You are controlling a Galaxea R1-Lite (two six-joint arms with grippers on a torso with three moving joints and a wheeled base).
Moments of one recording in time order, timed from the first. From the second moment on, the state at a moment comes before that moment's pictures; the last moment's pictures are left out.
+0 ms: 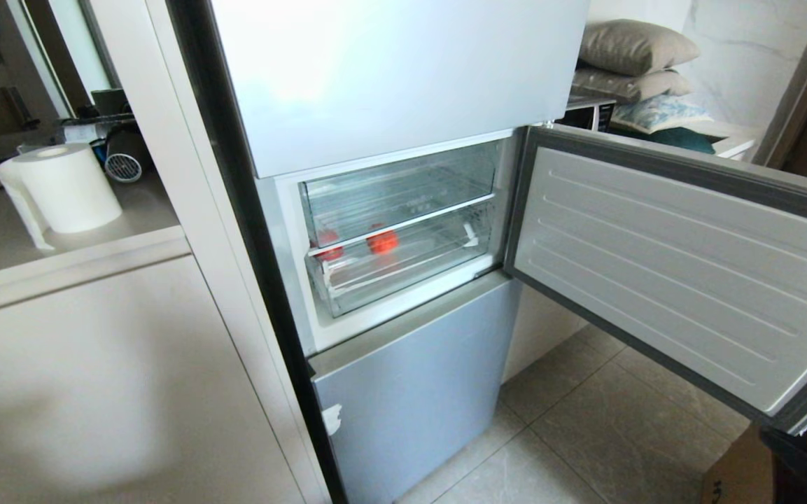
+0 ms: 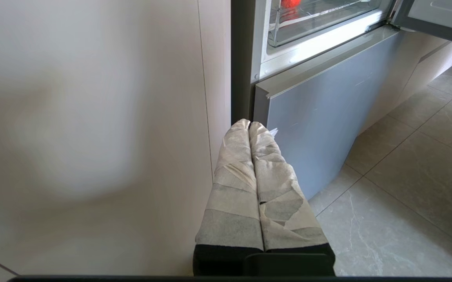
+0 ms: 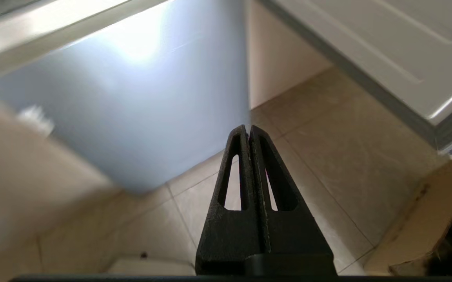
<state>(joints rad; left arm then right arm) 0.00 0.00 0.00 0.00 0.00 0.01 0.03 0.97 0.00 -0.71 0.06 0.07</state>
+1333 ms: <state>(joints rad) 0.00 0.00 0.00 0.00 0.00 0.01 0.00 0.00 -0.08 0.20 0.04 -0.10</state>
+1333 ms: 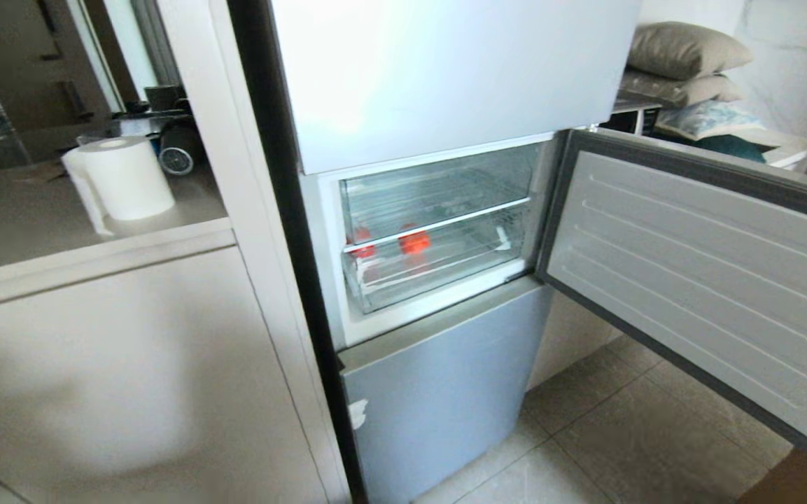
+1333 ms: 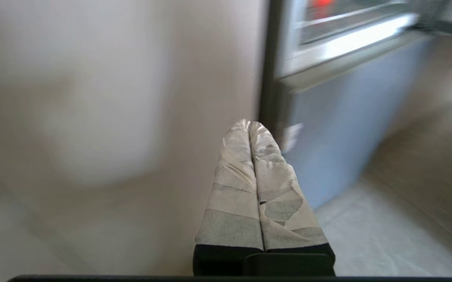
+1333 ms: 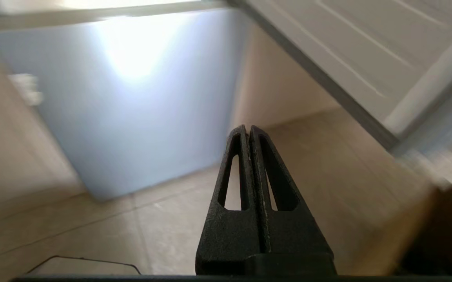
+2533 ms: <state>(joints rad) 0.00 0.00 0.00 0.00 0.00 0.01 0.00 0.00 -0.04 0.05 0.00 -0.04</state>
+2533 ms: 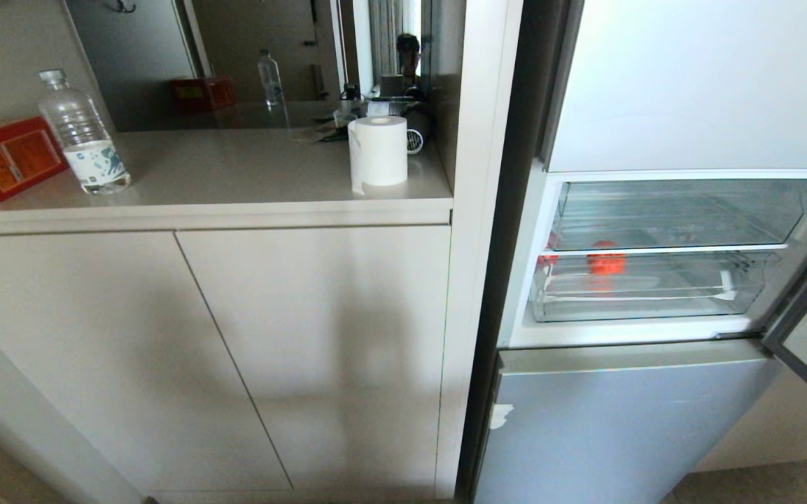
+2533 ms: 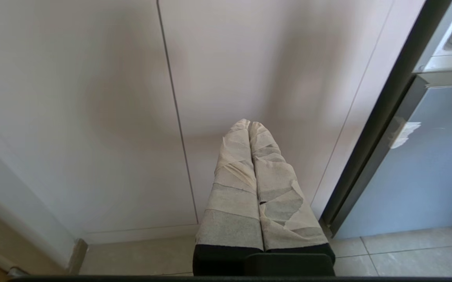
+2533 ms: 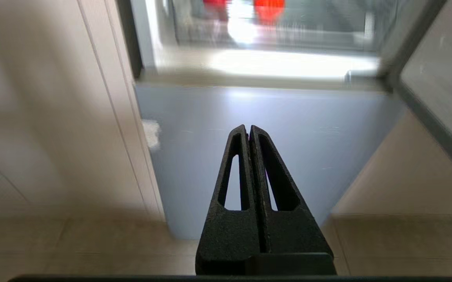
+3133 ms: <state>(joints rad) 0.00 0.00 0.00 0.00 0.00 0.01 0.01 0.74 -0.39 -0.22 0.24 0.19</state>
